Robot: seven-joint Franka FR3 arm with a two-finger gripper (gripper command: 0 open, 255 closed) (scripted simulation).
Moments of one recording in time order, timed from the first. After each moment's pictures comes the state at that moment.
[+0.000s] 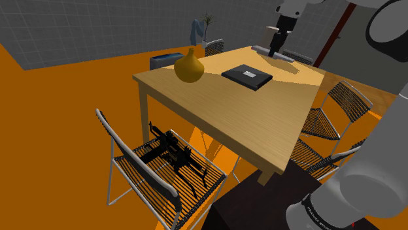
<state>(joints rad) -0.03 0.16 -0.50 -1.48 0.09 1.62 -0.79</state>
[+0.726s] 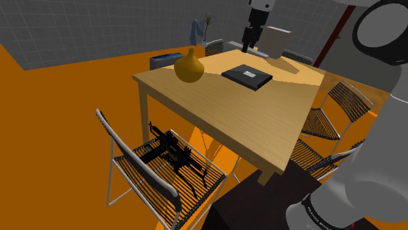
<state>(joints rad) 0.10 0.22 -0.41 -1.39 0.10 1.60 -0.56</state>
